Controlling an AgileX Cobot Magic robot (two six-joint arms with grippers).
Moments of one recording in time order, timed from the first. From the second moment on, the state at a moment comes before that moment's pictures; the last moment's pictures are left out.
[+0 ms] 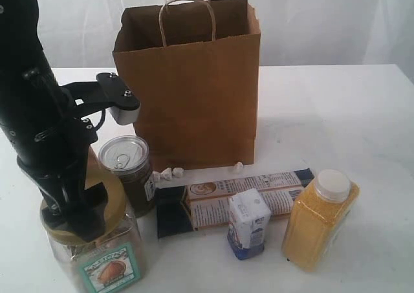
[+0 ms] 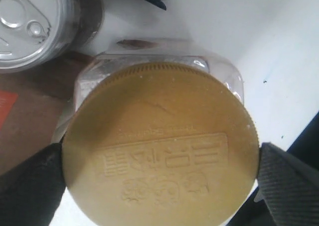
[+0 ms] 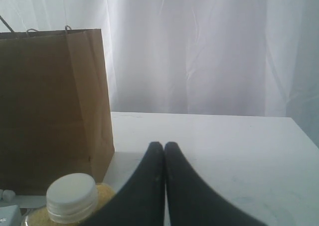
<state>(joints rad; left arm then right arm) -0.66 1.45 -1.18 -0.09 1.28 0.44 0.17 0.01 0.00 0.04 0.03 -0.05</state>
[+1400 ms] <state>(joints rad) -0.66 1.35 -1.70 -0.10 1.32 0.38 0.17 0.01 0.00 0.04 0.03 -0.05</state>
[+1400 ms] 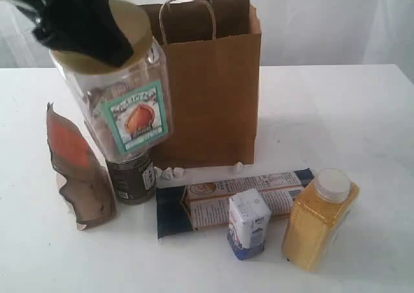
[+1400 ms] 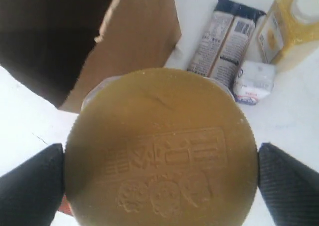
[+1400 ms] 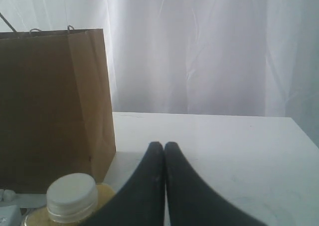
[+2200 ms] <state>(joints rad) -0.66 1.50 -2.21 0.12 1.32 0.32 0.17 0.01 0.00 0.04 0.03 -0.05</state>
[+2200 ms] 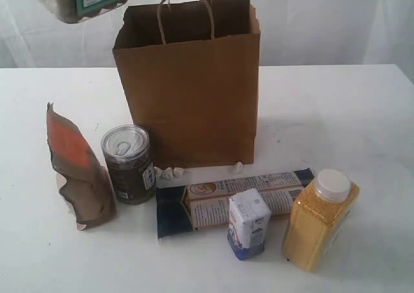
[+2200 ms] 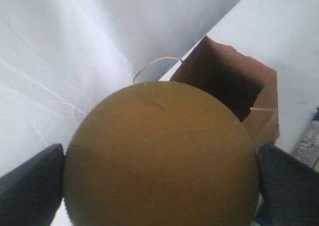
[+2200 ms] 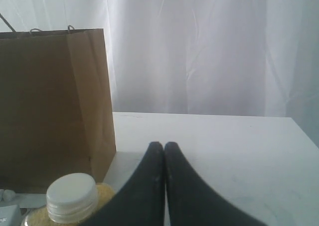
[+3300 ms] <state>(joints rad) -0.66 1.66 -2.33 0.09 1.32 0.33 0.17 0.01 0.00 0.04 0.03 -0.05</state>
